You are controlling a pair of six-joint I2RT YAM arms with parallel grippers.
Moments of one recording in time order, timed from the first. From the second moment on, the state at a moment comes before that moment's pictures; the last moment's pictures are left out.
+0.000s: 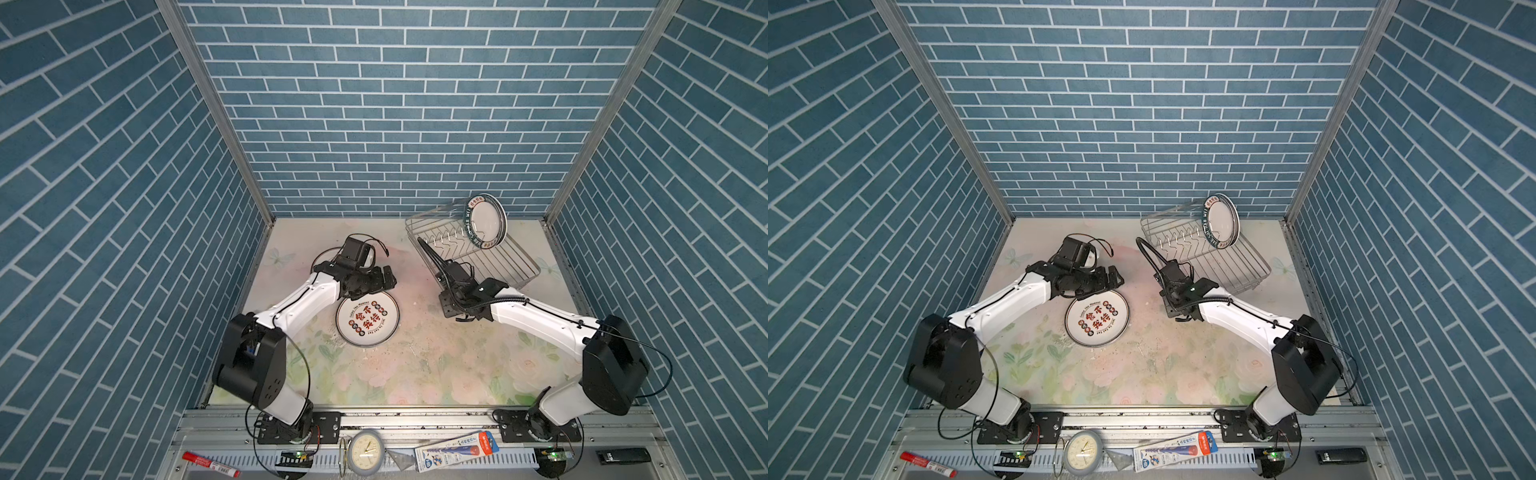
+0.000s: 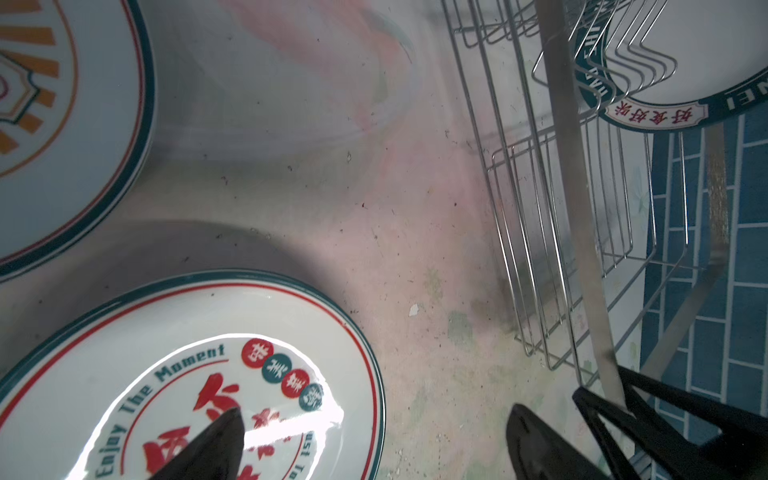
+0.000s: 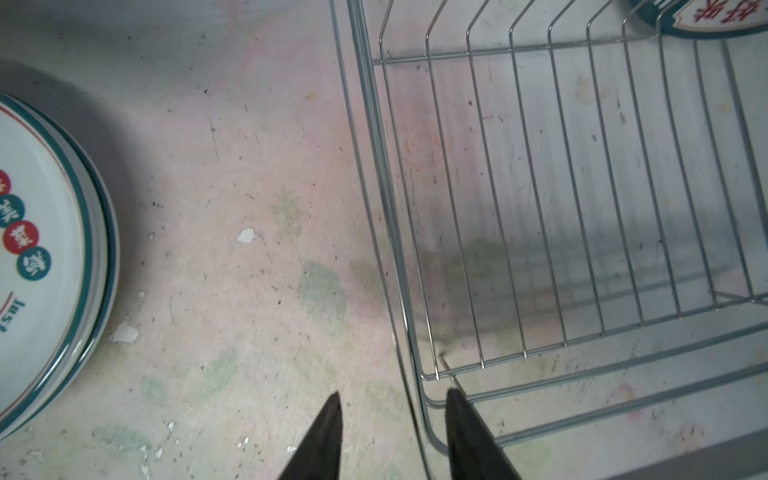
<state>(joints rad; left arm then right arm) -0.43 1.60 1.18 -0.53 0.26 -0.62 0.80 1.53 1.09 -0.68 0.29 0.38</state>
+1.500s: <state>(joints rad) -0.52 1.69 1.36 -0.58 0.25 -0.58 0.27 1.77 1.68 -0.80 0.23 0.22</state>
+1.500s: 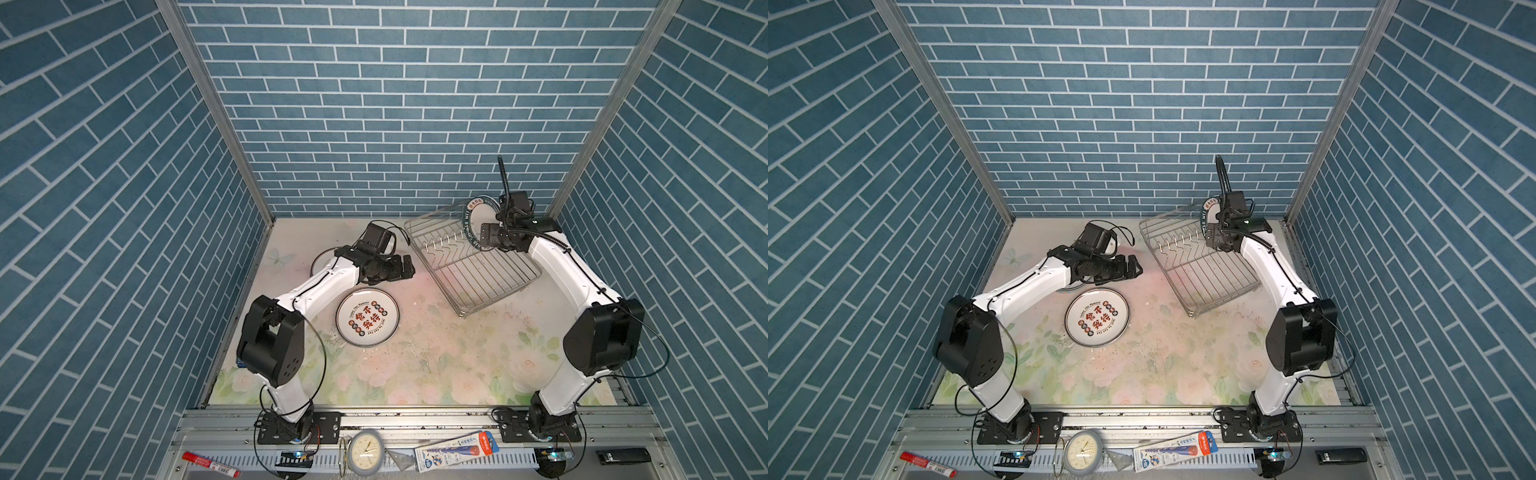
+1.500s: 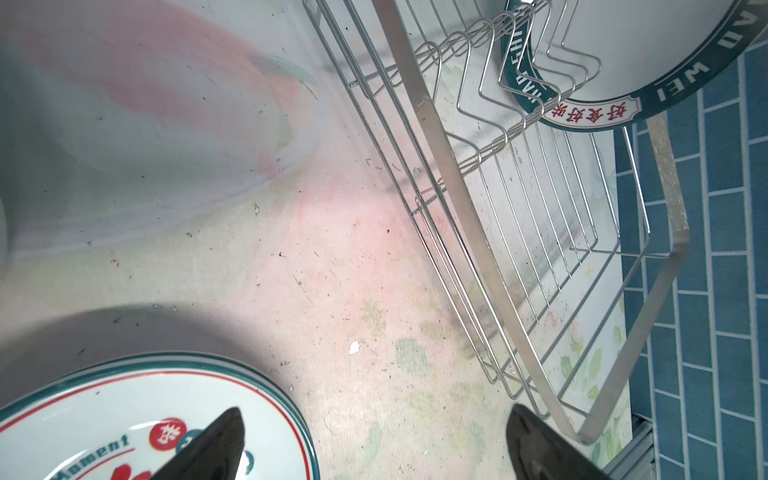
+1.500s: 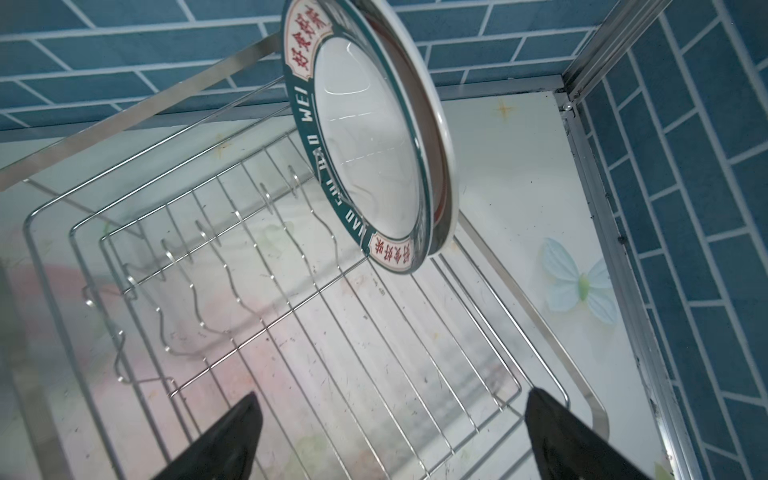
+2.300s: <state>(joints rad) -0.52 1.60 1.28 -0.58 0.21 -0.57 0.22 1.91 1.74 -0.63 0.10 0.10</state>
